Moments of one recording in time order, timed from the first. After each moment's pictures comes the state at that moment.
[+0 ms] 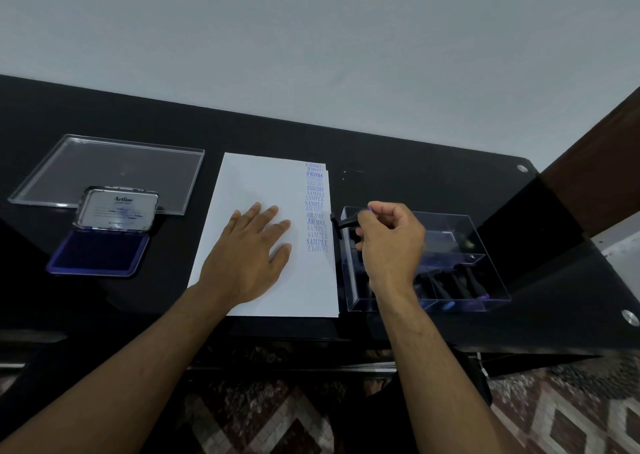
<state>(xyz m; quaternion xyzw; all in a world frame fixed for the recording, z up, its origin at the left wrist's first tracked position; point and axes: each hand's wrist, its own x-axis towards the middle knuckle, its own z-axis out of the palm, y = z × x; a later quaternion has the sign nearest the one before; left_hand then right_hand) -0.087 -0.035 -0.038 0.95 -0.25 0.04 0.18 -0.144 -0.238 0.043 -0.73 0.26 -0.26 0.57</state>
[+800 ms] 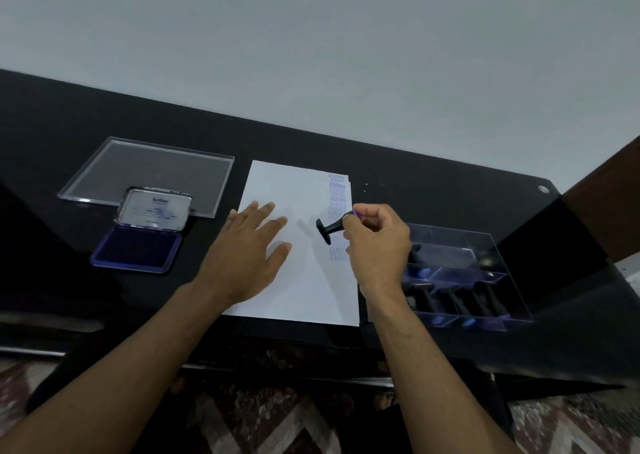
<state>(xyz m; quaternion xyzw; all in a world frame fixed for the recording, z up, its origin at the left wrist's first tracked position) -0.091 0.004 -0.019 0.95 -0.21 0.06 0.22 -0.133 -0.191 0.053 -0.76 0.20 -0.22 0.57</state>
